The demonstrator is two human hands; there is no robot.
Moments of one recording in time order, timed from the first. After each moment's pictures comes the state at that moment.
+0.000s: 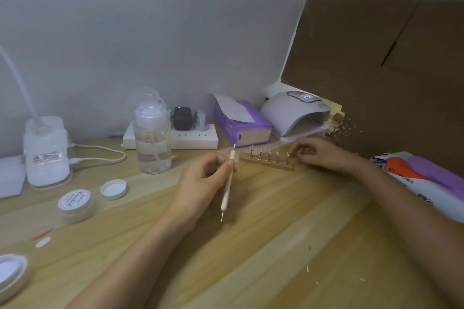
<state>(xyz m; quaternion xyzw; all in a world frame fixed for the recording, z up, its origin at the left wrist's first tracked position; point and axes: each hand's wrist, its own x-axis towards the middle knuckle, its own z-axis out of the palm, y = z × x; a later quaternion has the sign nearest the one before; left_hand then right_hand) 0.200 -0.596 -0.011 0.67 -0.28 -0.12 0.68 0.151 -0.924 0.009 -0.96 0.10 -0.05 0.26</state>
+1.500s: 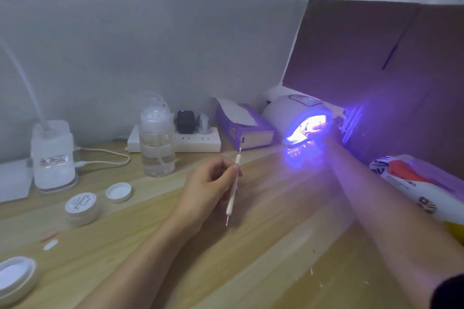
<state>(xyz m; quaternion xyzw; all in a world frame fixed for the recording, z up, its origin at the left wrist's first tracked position) 0.202 -0.598 -0.014 0.65 -0.29 -0.14 0.69 0.216 -0.958 -0.001 -0.79 0.42 -0.30 0.34</state>
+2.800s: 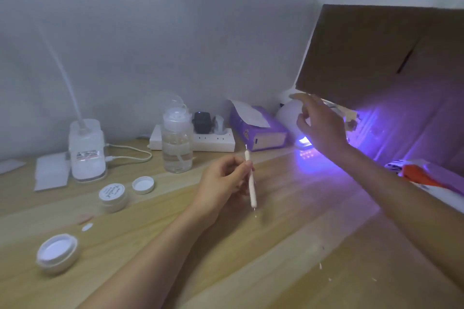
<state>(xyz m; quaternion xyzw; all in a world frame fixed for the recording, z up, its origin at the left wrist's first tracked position) 0.197 -0.597 -0.007 0.62 -0.25 -0.18 0.72 0.186 -0.855 0.053 -0.92 0.07 -0.37 0.06</state>
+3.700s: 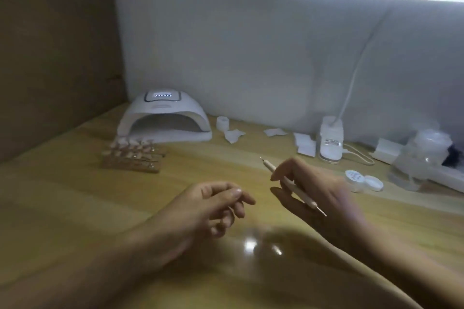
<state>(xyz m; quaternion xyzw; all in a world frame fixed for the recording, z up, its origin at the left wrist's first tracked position) 0.055 -0.224 0.010 0.66 -0.05 -0.09 0.75 0.135 -0.448 0.025 -0.79 -0.48 -0.25 0.28</state>
